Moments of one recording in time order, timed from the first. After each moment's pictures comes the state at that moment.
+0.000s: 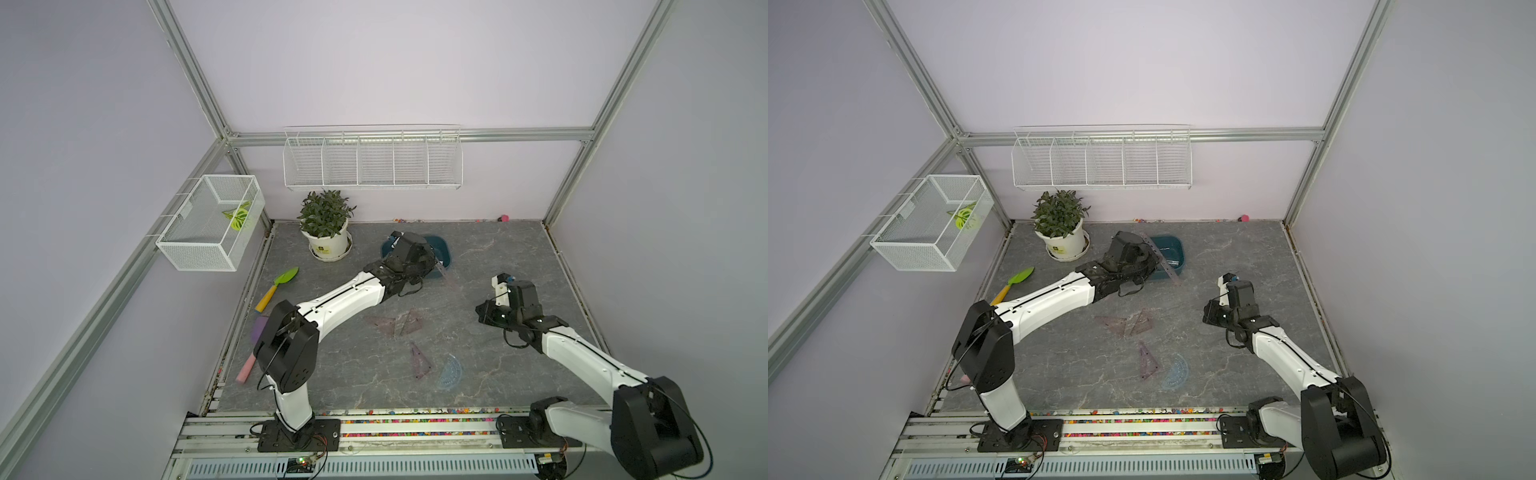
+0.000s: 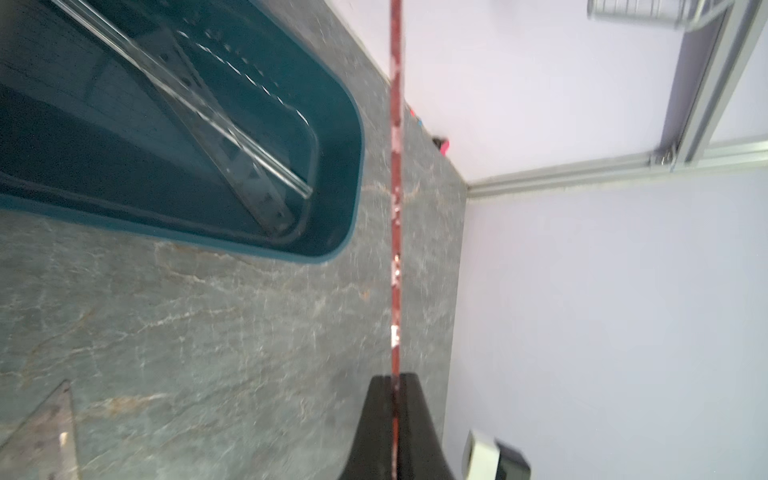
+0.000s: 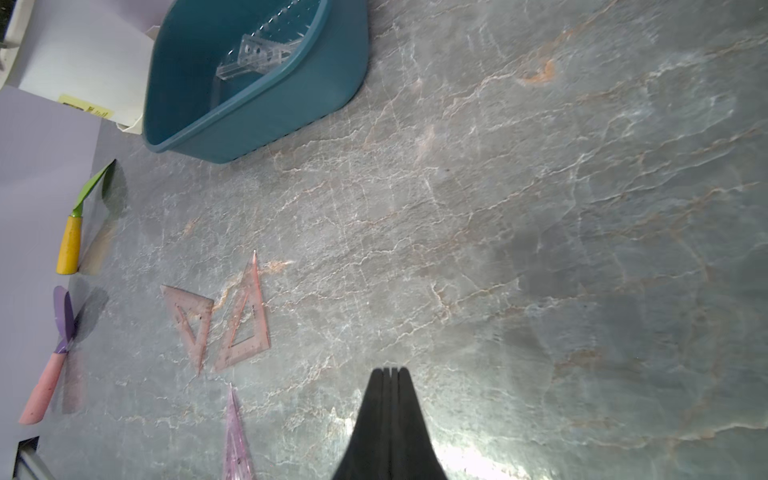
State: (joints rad) left arm -0.80 1.81 1.43 -0.12 -0.10 -1.30; right arm 0.23 1.19 0.58 -0.19 -0.27 0.46
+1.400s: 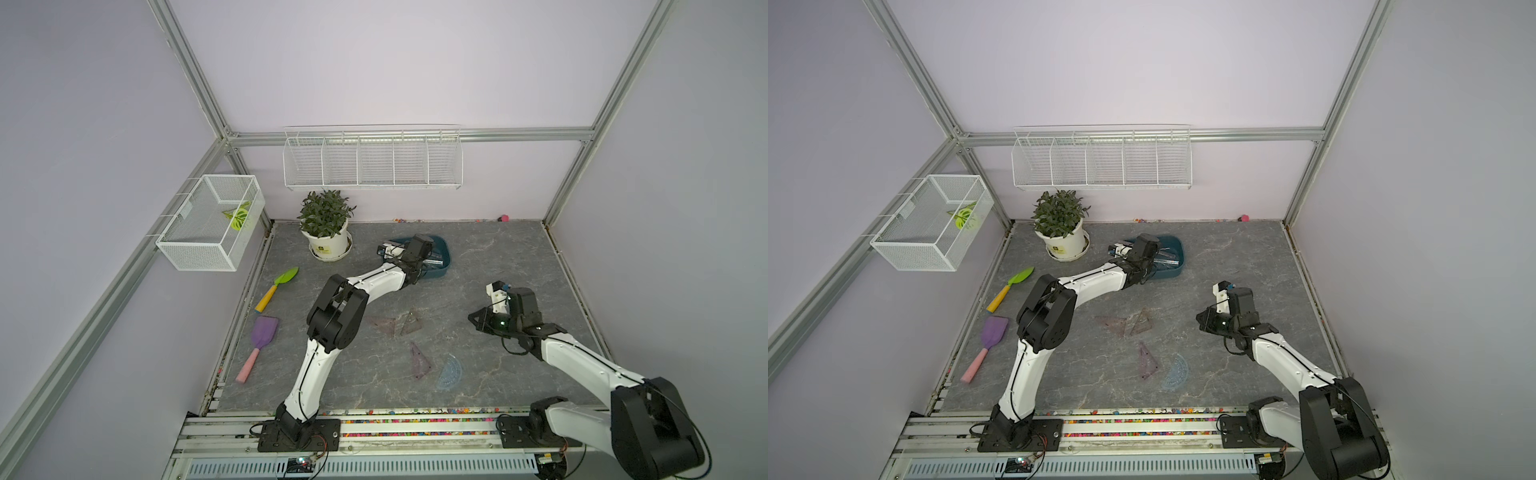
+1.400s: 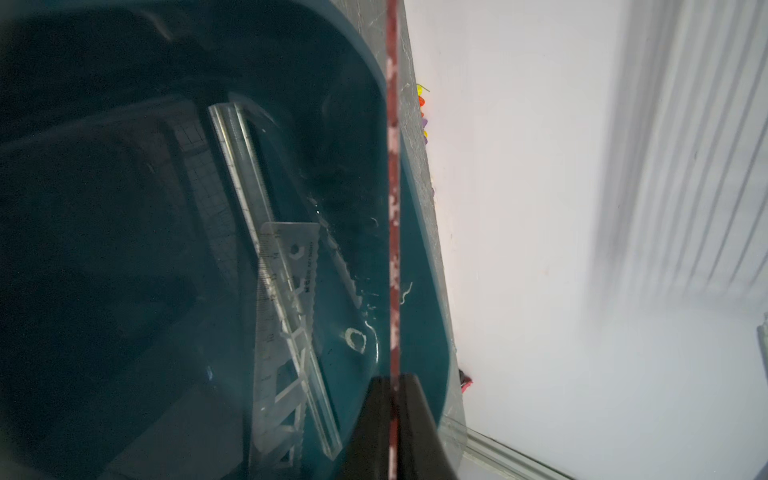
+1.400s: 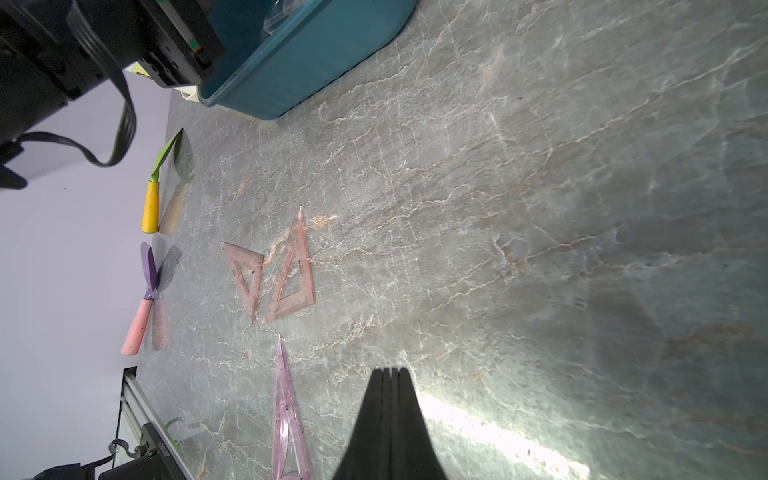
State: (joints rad) left arm -0.73 2.26 1.71 -0.04 -0.45 -1.70; right arm 0.24 1.19 0.50 -0.11 -0.44 0.52
